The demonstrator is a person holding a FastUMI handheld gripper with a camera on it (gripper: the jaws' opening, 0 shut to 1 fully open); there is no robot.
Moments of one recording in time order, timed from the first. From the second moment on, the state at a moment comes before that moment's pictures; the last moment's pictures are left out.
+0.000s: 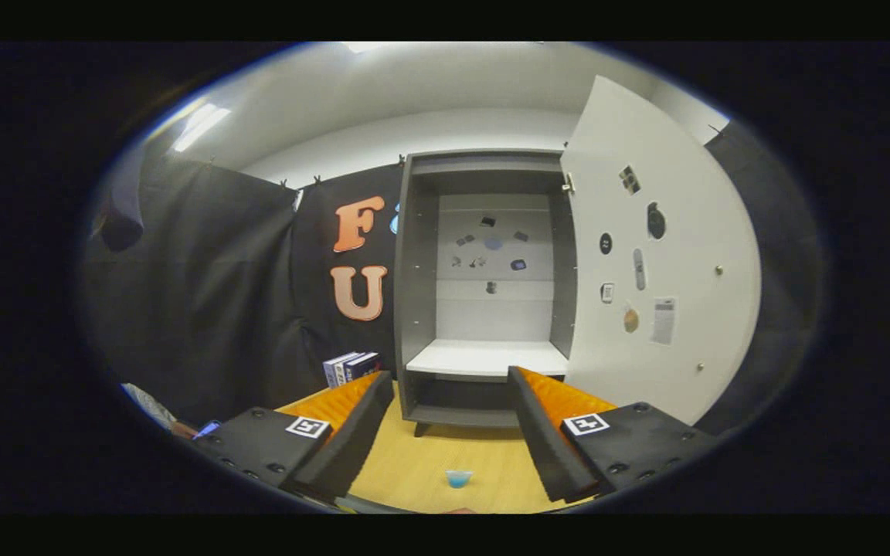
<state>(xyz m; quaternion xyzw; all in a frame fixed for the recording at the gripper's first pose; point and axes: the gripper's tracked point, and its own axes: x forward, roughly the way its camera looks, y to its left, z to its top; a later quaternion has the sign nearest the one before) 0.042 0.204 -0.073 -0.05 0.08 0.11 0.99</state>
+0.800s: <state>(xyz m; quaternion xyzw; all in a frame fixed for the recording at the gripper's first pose) 0.104 0.148 -0.392 -0.01 0.31 0.00 0.95</state>
